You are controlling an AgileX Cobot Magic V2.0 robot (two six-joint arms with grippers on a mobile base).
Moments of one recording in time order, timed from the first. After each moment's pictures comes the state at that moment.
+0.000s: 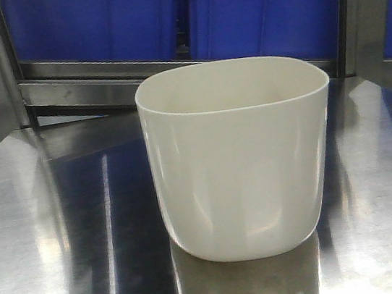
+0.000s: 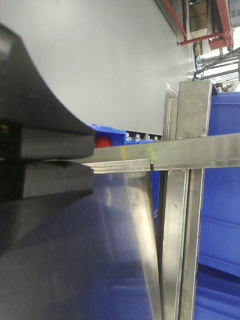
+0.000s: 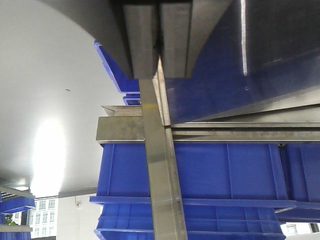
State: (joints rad) left arm -0.08 -0.01 0.01 0.00 0.16 0.04; right arm -0.08 -0.01 0.03 0.00 0.03 0.16
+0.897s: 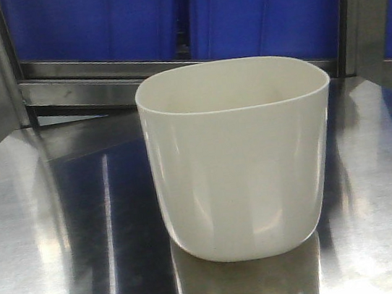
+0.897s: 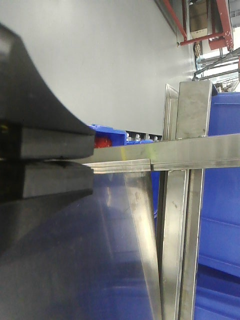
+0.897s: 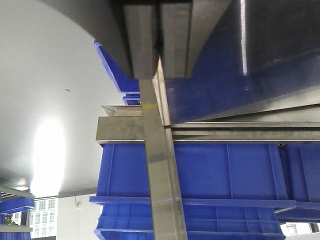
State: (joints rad) left arm -0.08 -0.01 0.01 0.00 0.16 0.04; right arm -0.08 -0.01 0.03 0.00 0.02 0.16
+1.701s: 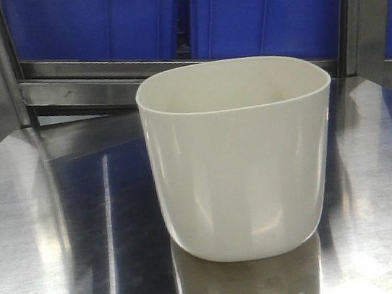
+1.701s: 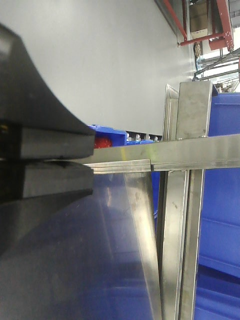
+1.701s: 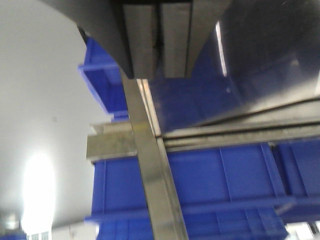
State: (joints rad) left arm -0.08 -0.01 0.01 0.00 0.16 0.04; right arm -0.07 0.24 -0.17 0.00 0.12 0.27
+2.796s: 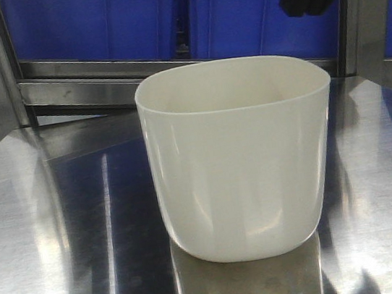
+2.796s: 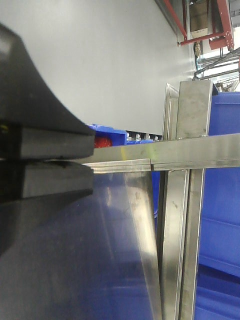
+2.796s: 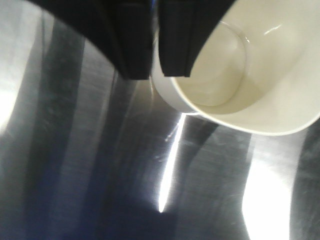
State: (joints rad) left arm -0.08 -0.01 0.01 0.00 0.16 0.04; right arm 0.47 1.43 -1.30 0.10 0.93 0.19
